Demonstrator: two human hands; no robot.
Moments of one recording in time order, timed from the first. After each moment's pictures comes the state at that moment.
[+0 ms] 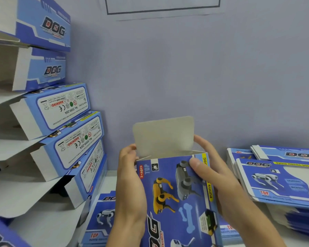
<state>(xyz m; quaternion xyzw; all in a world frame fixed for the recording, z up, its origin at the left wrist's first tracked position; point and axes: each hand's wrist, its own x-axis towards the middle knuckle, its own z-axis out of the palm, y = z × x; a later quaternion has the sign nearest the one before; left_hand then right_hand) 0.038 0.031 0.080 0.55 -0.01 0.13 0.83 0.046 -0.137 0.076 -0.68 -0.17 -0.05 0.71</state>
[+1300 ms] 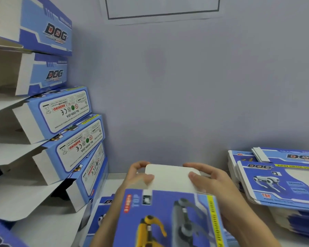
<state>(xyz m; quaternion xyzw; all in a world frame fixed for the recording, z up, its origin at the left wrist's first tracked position) 0.092 0.065 0.048 0.72 -0.02 -0.04 0.69 0.045 -0.134 0.062 -0.67 -0.01 -0.03 0.74</state>
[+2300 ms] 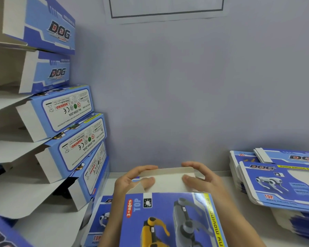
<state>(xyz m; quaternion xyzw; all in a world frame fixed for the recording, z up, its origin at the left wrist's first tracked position) 0.056 0.072 0.067 0.69 -0.01 -0.02 0.72 0.040 -0.121 0.060 -0.64 0.01 0.00 0.77</state>
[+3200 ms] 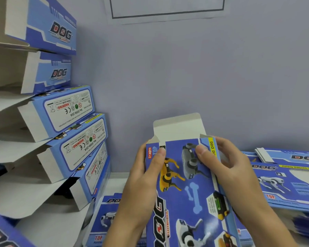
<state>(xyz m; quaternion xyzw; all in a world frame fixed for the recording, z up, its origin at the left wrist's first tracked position) 0.035 0.040 0.088 0.62 -0.12 0.05 0.77 0.030 -0.134 0.094 -0.68 -0.12 -0.19 0.70</state>
